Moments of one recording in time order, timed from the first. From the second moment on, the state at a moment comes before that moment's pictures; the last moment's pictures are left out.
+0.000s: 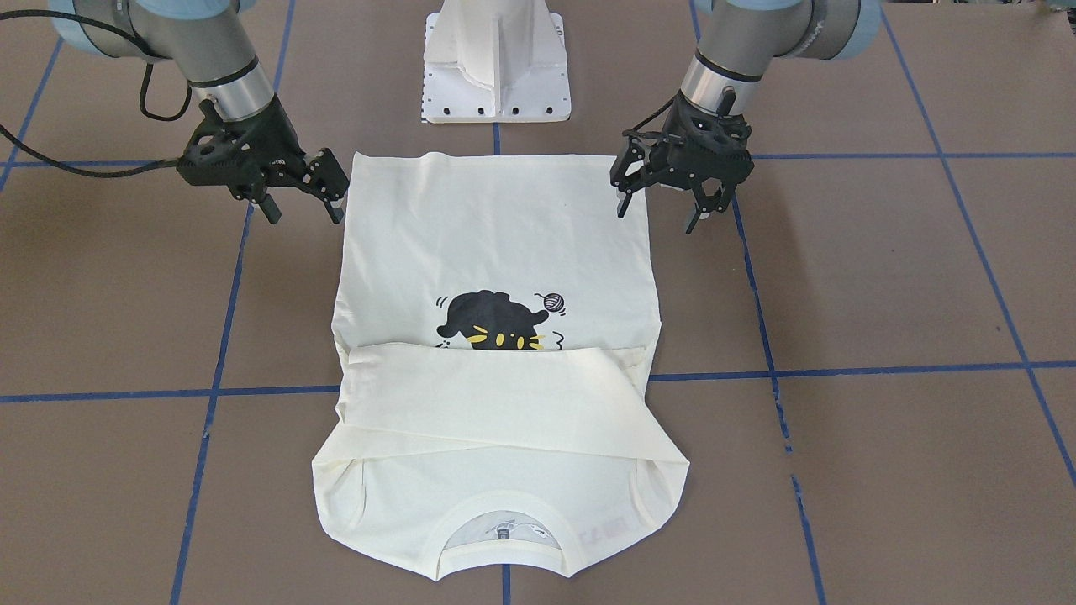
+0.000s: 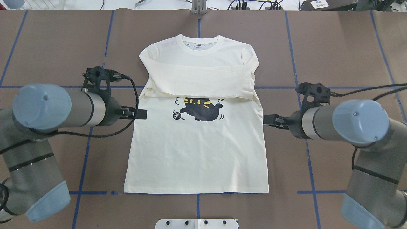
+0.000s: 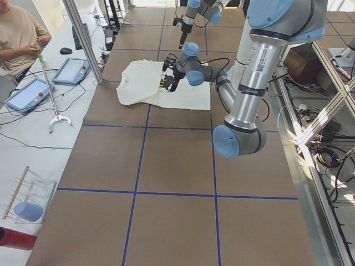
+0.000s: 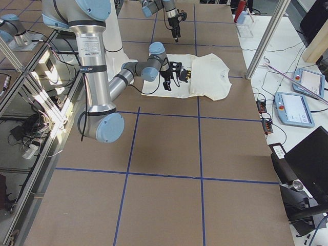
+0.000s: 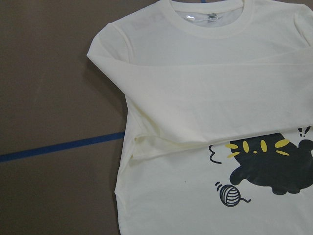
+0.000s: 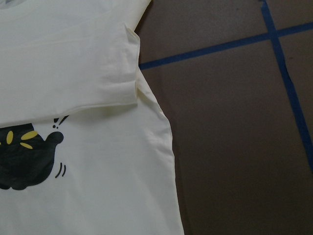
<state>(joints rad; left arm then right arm) -0.51 -1.85 -2.04 -1.88 -1.68 -1.15 0.49 -1.50 2.13 -1.23 1.69 1.48</state>
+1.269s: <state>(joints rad) -0.12 -1.65 -2.06 -1.93 -1.43 -1.53 0.26 -1.71 2.26 -1.15 1.50 1.70</state>
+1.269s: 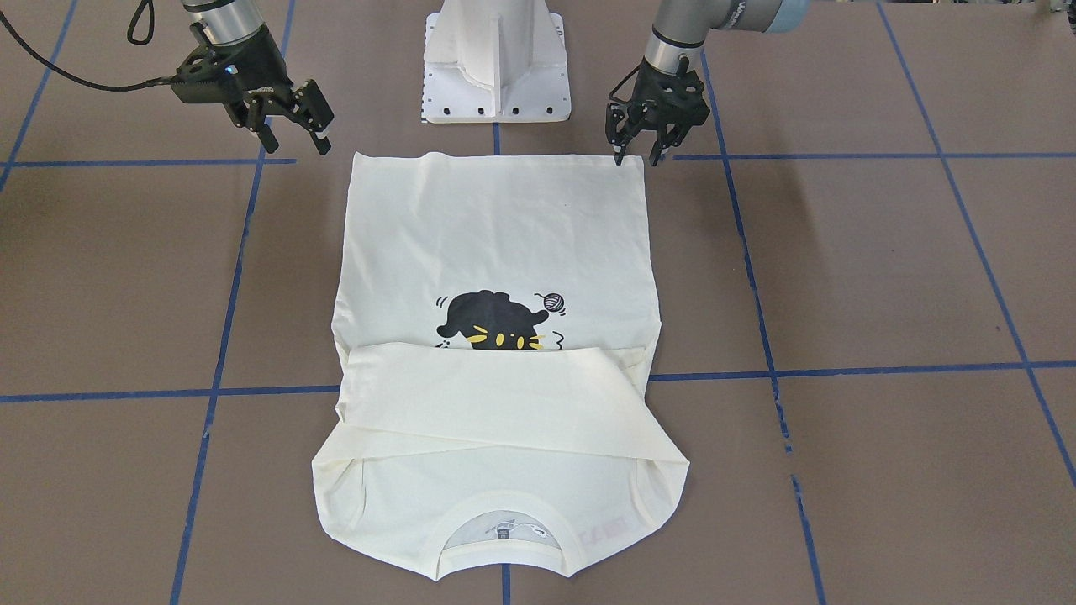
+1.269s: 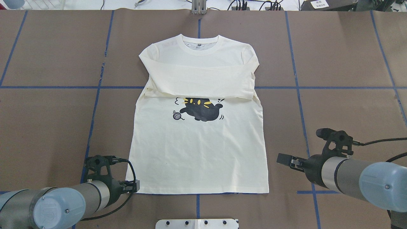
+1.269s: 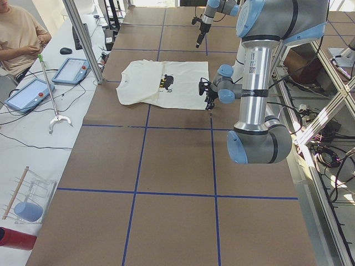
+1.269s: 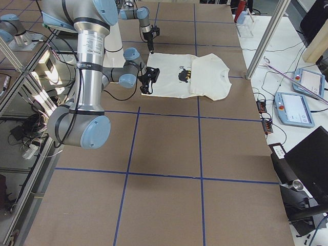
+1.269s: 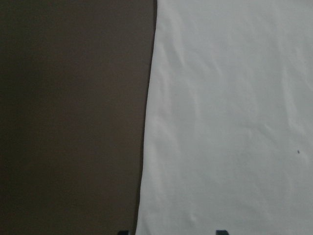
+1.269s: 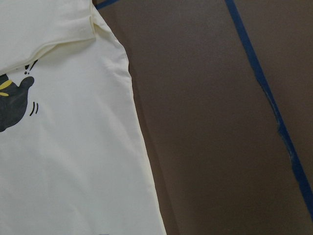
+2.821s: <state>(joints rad) -0.09 -1.65 -2.04 -1.93 -1.43 -1.53 0.25 -1.71 2.26 -1.15 1.48 1.70</state>
